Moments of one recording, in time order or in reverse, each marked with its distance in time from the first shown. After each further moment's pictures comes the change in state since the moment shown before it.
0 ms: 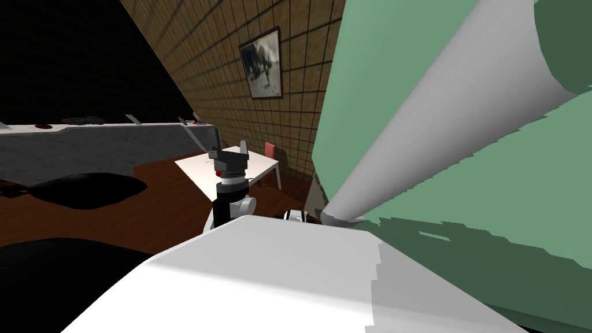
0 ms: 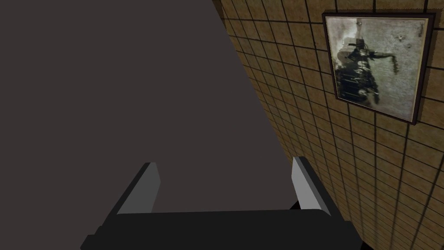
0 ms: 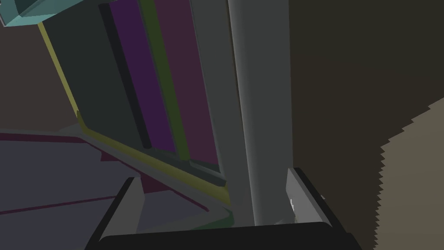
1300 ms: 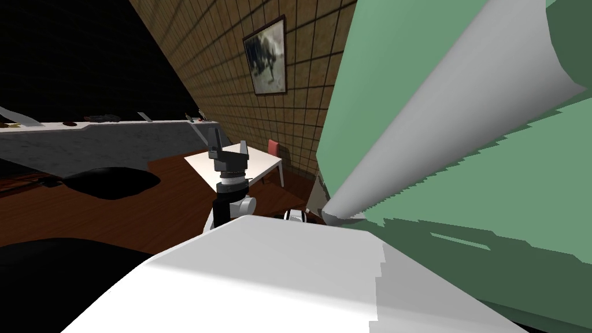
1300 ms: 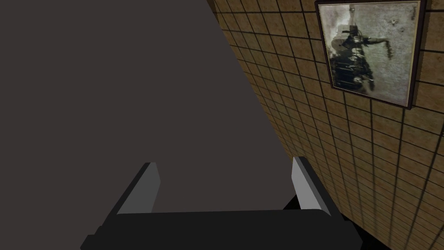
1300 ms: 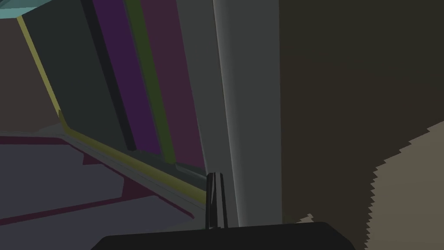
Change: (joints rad) left arm 0.000 0.000 0.000 0.000 0.000 0.000 0.000; right arm -0.054 -0.013 -0.152 0.037 0.077 -0.075 -0.018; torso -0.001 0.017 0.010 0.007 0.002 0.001
